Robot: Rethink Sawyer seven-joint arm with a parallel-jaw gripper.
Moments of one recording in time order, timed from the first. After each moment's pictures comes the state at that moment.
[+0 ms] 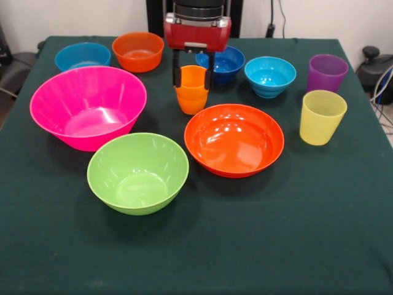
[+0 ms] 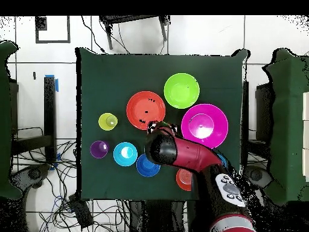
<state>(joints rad) -0.39 -0.68 0.08 1.93 -0.04 0.06 1.61</state>
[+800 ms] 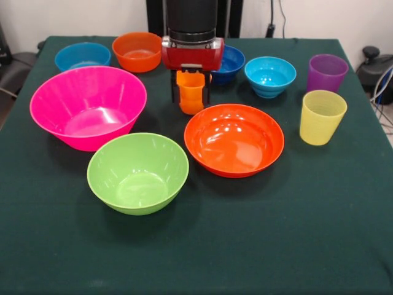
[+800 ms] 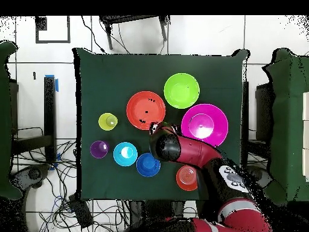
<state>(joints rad) -0.45 -0.57 0.14 1.88 -0.11 0.06 1.61</state>
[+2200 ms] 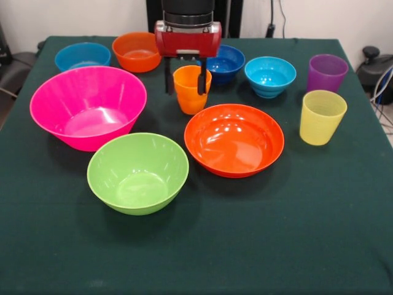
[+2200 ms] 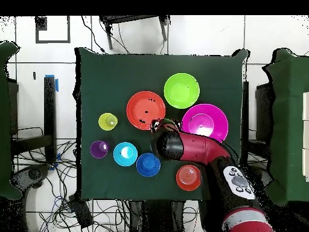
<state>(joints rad) -0.46 -0.66 0.15 1.86 -0.20 0.14 1.61</state>
